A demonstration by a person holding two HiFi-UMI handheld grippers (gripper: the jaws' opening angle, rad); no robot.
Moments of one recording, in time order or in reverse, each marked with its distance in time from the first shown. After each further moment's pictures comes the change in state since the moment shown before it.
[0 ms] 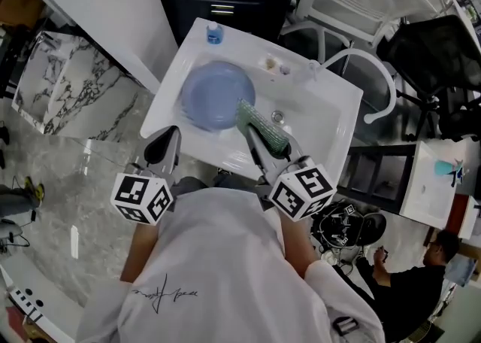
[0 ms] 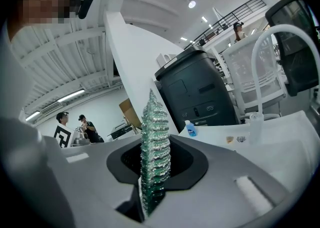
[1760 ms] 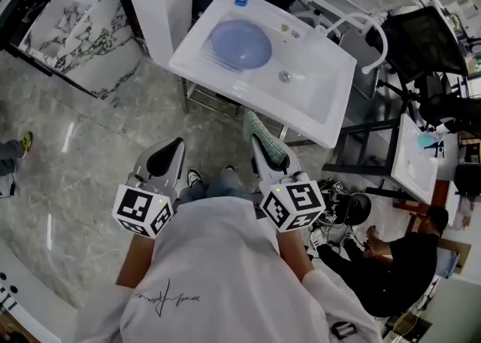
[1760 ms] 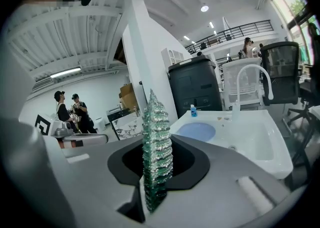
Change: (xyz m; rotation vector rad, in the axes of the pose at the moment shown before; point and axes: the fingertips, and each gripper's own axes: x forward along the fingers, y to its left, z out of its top) left arm -0.256 -0.039 -0.092 0.009 -0.073 -0.092; right arm -0.136 0.191 -0.122 -0.140 0.080 -0.183
